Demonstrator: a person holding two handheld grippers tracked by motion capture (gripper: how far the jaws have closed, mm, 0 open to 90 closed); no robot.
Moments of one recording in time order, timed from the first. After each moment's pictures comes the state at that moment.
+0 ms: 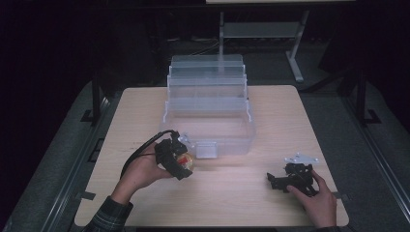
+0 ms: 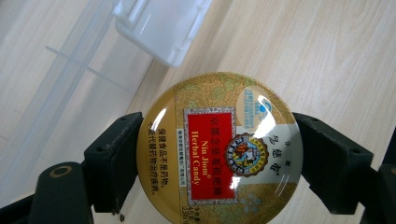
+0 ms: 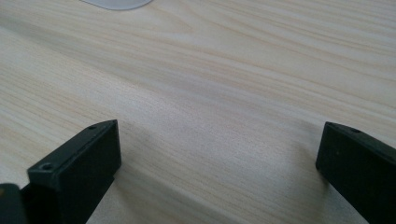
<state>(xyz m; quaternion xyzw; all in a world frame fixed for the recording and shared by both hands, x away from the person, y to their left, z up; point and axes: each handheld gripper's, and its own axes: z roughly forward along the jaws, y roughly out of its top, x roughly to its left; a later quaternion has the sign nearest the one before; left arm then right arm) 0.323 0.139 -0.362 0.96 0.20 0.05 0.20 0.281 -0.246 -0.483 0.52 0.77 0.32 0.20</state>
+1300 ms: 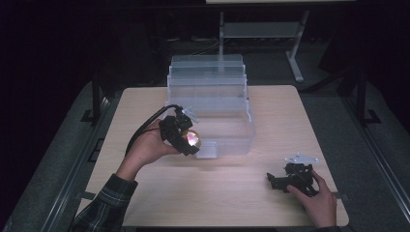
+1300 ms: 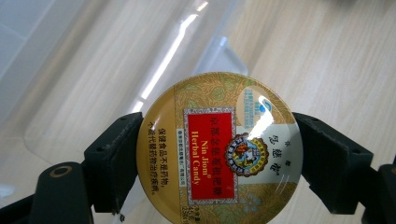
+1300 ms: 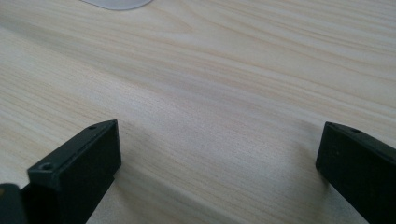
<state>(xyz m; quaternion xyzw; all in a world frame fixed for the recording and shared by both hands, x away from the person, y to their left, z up) 0.364 0.125 -0.315 0.95 0.21 0.06 0.23 0.281 -0.246 -0.483 0.52 0.77 0.32 0.20</state>
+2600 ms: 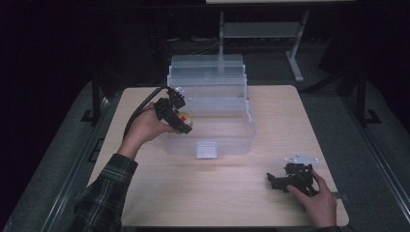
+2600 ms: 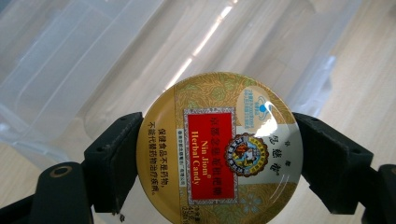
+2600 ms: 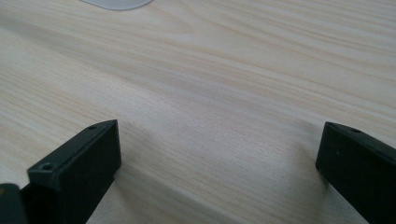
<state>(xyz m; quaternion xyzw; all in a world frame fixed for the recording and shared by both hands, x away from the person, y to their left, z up) 0.427 0.146 -0.313 0.94 0.27 0.08 0.20 0.281 -0.246 -0.483 0.52 0.77 0.32 0.20</state>
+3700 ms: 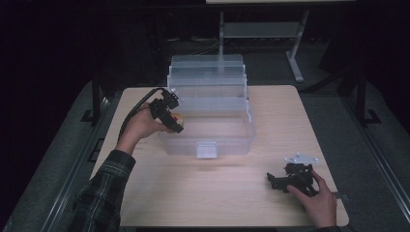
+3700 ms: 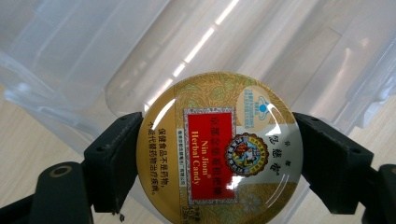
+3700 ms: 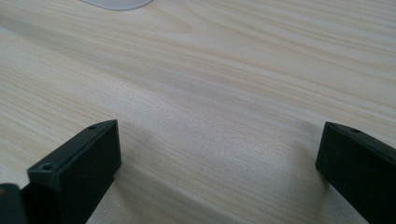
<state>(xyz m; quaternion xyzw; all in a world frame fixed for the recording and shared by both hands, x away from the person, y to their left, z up) 0.450 0.166 -0.338 0.94 0.28 0.08 0.16 0.281 -0.246 -0.484 0.52 0.77 0.32 0.20</state>
